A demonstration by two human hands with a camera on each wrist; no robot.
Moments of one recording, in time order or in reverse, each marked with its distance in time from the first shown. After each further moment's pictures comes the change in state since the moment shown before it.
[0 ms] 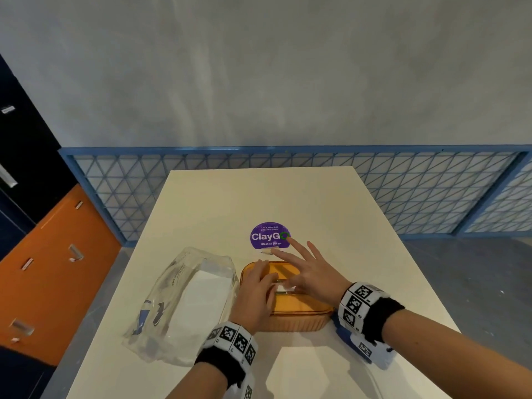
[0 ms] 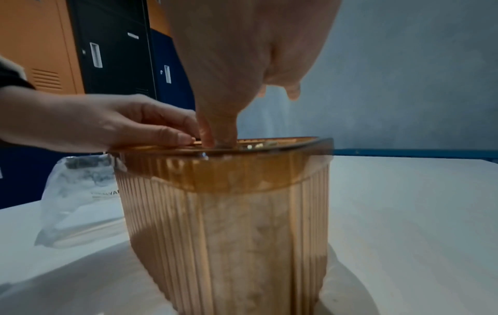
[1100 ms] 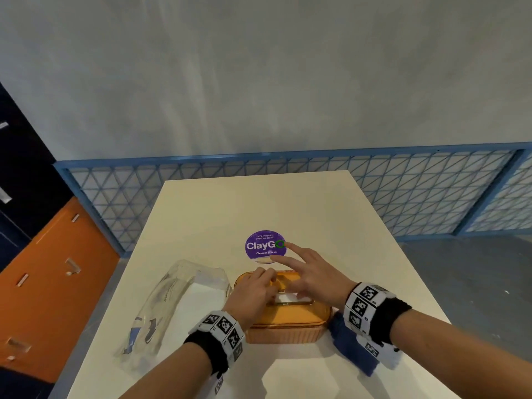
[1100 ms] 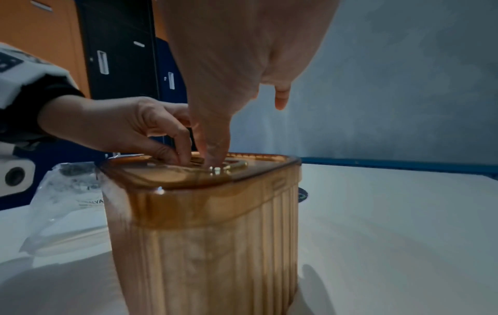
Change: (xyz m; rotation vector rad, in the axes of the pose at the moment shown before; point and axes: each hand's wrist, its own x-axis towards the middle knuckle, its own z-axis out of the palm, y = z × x) left_hand 0.039 -0.005 -0.008 0.492 -0.191 0.391; right_hand -0.005 0.020 -0.009 -0.042 0.084 -0.107
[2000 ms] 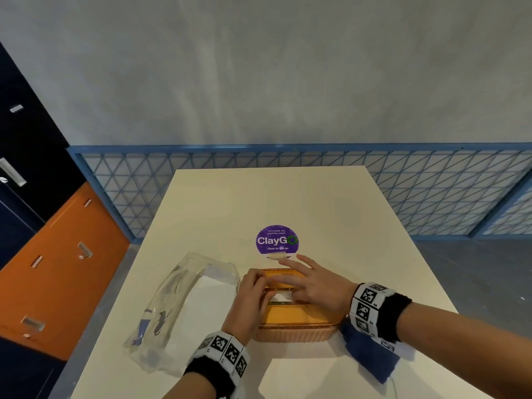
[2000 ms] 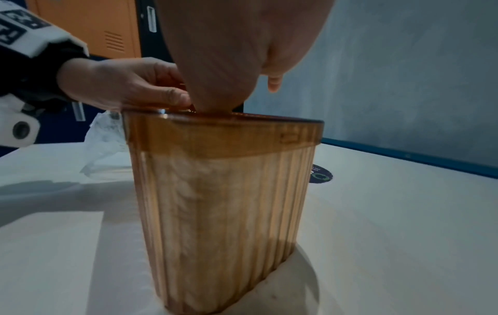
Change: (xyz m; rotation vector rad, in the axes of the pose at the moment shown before) left_hand -0.028 -0.001 0.024 -0.583 0.296 -0.372; right_hand 0.019 -0.003 0.015 -0.049 -0.213 -0.252
